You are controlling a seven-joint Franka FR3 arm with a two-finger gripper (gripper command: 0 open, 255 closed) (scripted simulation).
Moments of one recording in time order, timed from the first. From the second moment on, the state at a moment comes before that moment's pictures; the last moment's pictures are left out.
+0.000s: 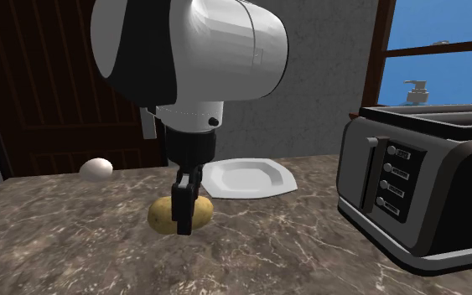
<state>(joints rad) 0.20 0.17 -0.19 -2.17 0.12 2.45 -0.93</state>
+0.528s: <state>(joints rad) 0.20 0.17 -0.19 -2.17 0.12 2.45 -0.93</state>
